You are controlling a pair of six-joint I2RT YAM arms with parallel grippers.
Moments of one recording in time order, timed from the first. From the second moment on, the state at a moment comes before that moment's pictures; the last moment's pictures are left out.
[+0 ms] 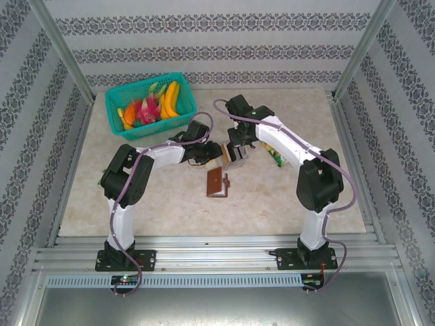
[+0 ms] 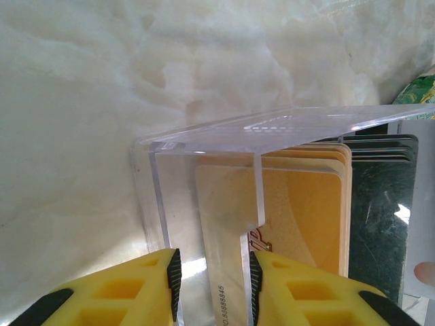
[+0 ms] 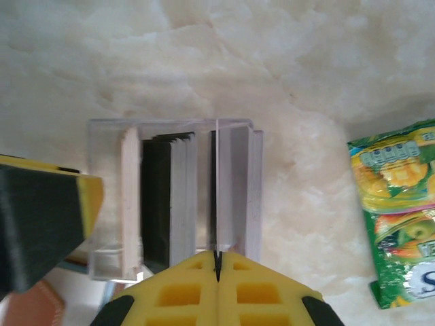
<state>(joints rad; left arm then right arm) -0.49 2.03 1.30 -0.17 0.32 -0.86 0.52 1.88 1.66 -0.94 0.13 0.26</state>
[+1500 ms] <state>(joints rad) -0.85 1.90 1.41 -0.83 -0.17 -0.69 0.58 1.26 0.72 -0.38 0.01 0.92</state>
